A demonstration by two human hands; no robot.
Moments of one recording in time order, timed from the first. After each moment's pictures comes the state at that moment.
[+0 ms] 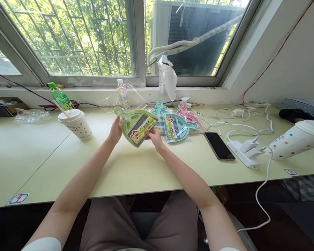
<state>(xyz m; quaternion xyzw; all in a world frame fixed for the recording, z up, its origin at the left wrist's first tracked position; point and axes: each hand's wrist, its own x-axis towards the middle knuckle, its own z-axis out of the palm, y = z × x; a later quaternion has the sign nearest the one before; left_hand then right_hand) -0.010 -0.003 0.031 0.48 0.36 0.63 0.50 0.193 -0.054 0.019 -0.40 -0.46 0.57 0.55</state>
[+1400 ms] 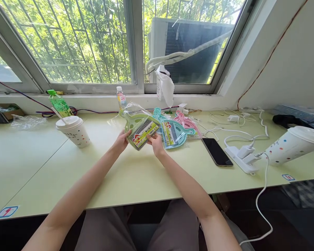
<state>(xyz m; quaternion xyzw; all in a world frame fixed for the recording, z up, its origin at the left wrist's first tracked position) 0.018 -0.020 0.022 0.38 0.32 0.60 0.63 0.194 -0.043 0.009 -0.36 -0.38 0.57 0.63</state>
